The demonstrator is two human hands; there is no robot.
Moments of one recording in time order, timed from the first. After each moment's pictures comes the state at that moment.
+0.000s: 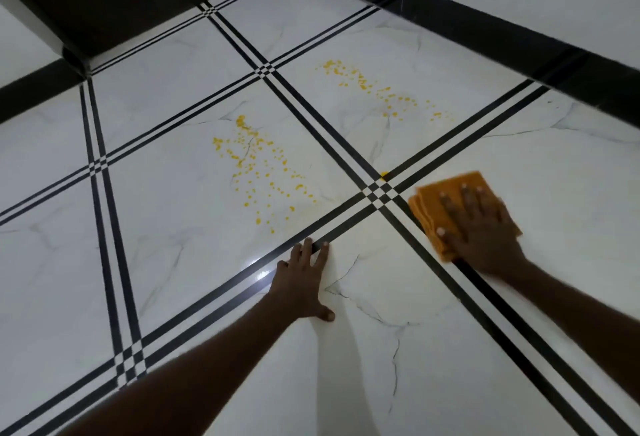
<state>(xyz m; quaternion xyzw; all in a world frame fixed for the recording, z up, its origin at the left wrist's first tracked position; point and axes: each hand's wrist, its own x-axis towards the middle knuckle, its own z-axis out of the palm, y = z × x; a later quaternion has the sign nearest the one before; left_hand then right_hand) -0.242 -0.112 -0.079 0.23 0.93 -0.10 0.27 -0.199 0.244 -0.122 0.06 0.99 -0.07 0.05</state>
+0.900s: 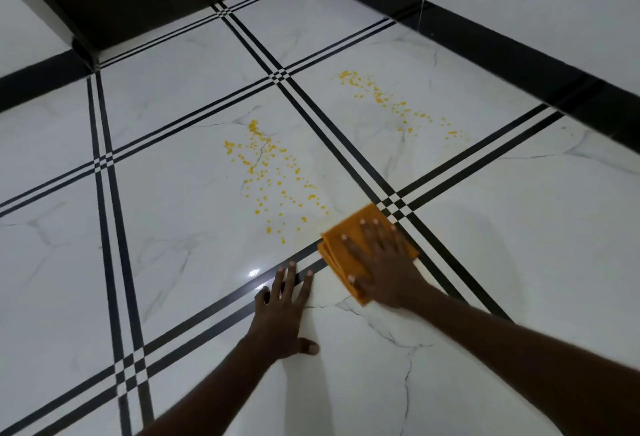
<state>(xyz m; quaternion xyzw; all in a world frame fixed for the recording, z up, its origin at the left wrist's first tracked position) -0.220 -0.176 -0.087 0.21 0.94 -0.06 0.28 -0.240 0.082 -0.136 -0.15 0.99 -0.05 0.04</state>
